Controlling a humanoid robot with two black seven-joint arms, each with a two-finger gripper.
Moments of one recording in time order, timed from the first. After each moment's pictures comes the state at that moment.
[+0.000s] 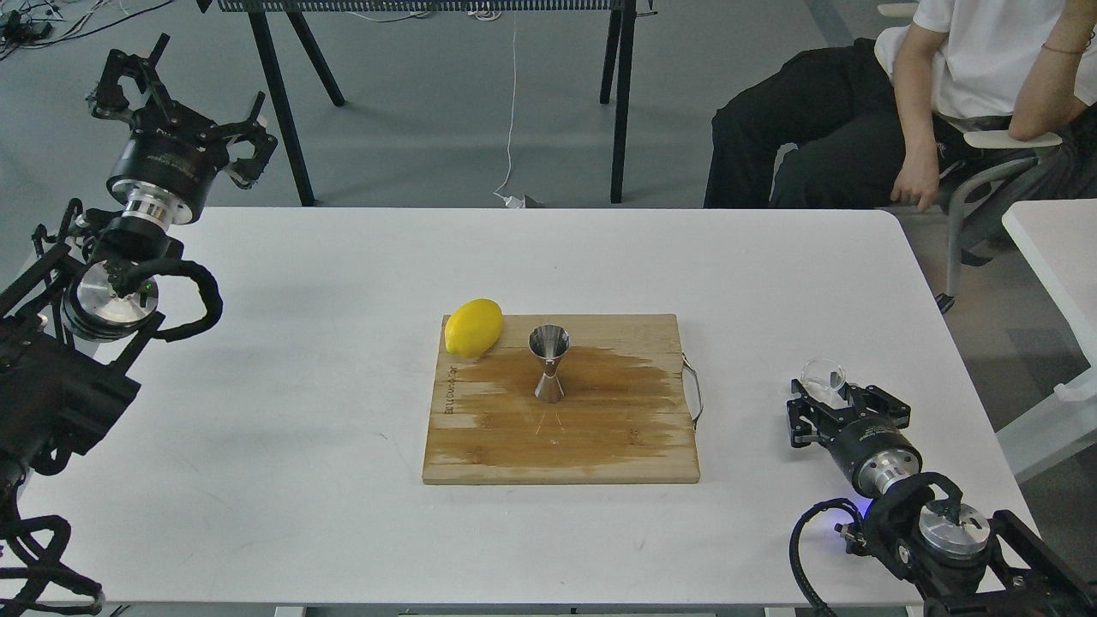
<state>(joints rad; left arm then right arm) -0.70 0.42 -1.00 -0.78 -0.08 -0.36 -0.28 0.11 -0.16 1.27 0.91 0.37 0.12 -0.05</state>
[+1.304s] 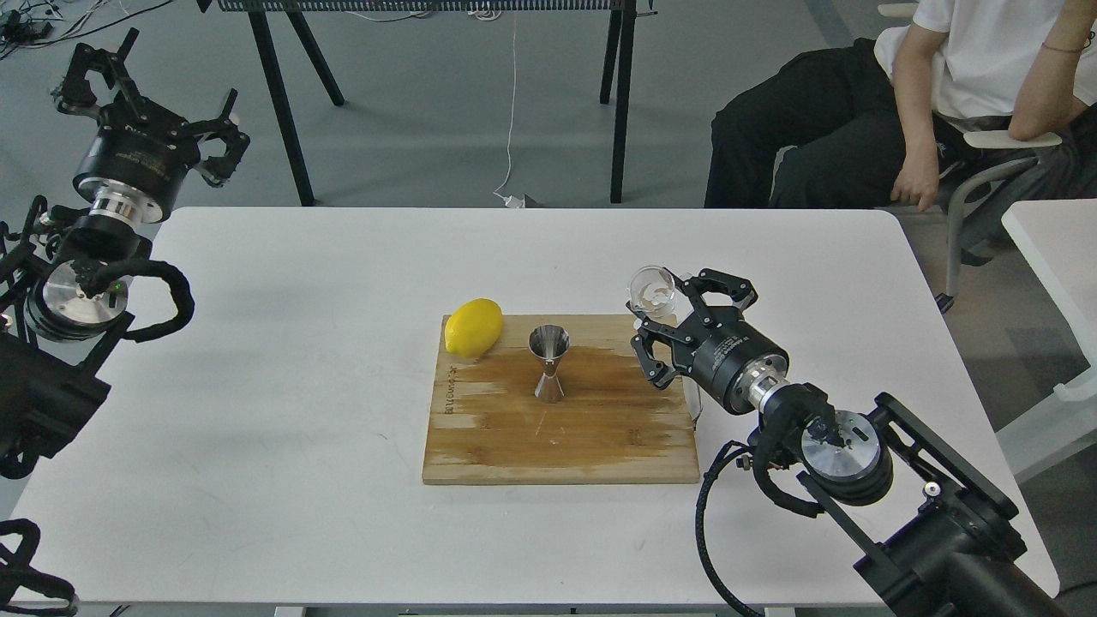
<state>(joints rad) -0.68 0.47 -1.00 -0.79 -0.07 -0.37 -0.27 0.31 -0.14 0.94 1.42 0.00 -0.20 -0.05</state>
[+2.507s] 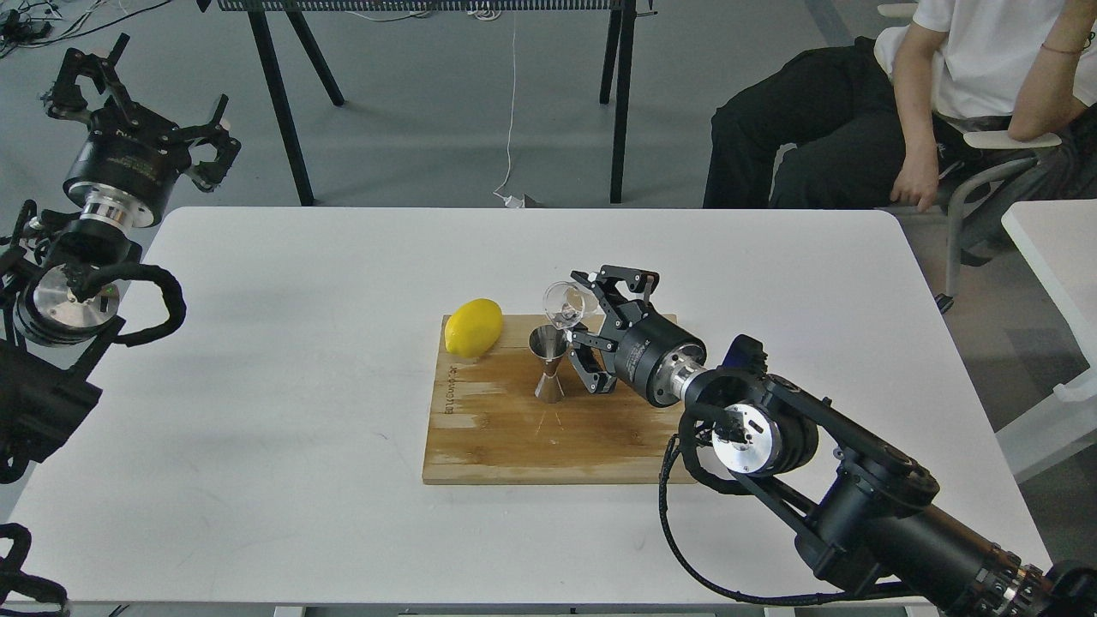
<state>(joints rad) -0.68 0.48 -1.00 -0.79 -0.07 -0.36 -0.27 0.48 -0.09 0.71 1.30 -0.31 -0.20 -0.05</state>
